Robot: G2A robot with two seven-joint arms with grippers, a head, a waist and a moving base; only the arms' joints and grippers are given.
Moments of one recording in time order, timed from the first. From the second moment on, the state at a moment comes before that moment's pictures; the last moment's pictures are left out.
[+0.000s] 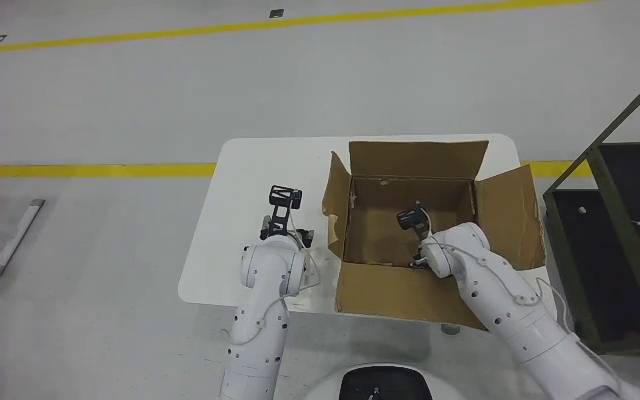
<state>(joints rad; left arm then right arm) 1.03 -1.56 -1.31 -1.58 1.77 -0.02 -1.09 -0.90 -1.35 1.04 -1.30 -1.31 0.18 1.26</state>
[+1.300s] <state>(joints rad) 1.03 -1.56 -1.31 -1.58 1.77 -0.02 -1.09 -1.23 -1.31 1.48 -1.93 -0.97 0.01 0.95</state>
